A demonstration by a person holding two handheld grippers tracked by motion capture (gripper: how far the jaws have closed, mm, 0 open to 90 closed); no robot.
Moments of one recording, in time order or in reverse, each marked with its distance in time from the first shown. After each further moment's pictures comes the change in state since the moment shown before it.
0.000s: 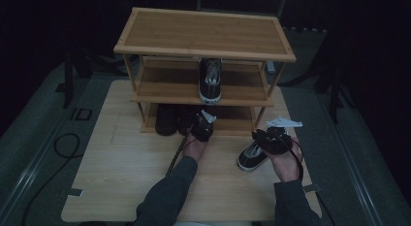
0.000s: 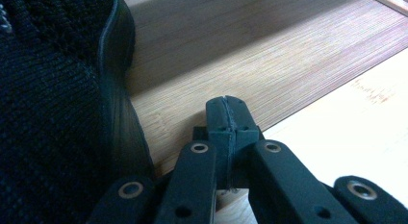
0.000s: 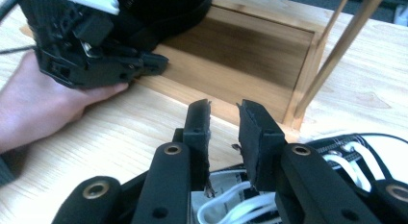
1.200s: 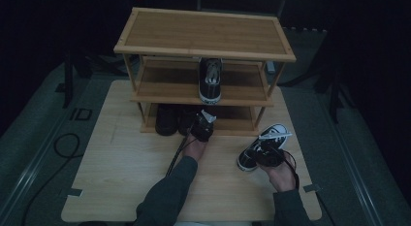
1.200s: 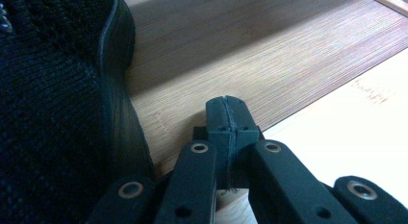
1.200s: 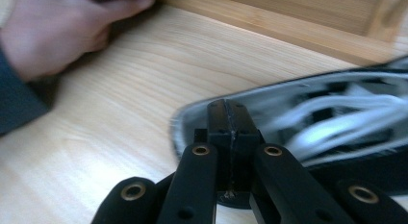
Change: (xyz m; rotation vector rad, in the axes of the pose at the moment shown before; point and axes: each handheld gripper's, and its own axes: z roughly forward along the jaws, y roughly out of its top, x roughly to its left) left arm 0.000 0.000 0.000 0.000 0.000 0.000; right arm 0.008 -0.040 0.024 0.197 0.161 0.064
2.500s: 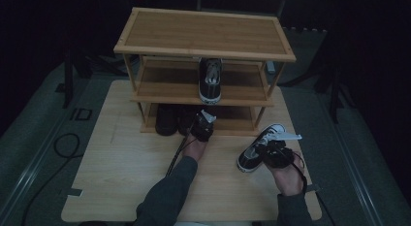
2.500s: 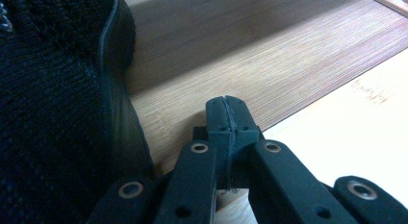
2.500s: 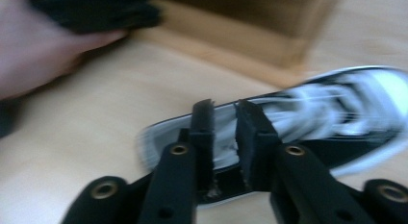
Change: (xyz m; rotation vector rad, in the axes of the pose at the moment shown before) left arm 0.000 0.000 0.000 0.000 -0.002 -0.003; right arm 0.006 0.002 -0.034 -0.120 -0.243 -0.030
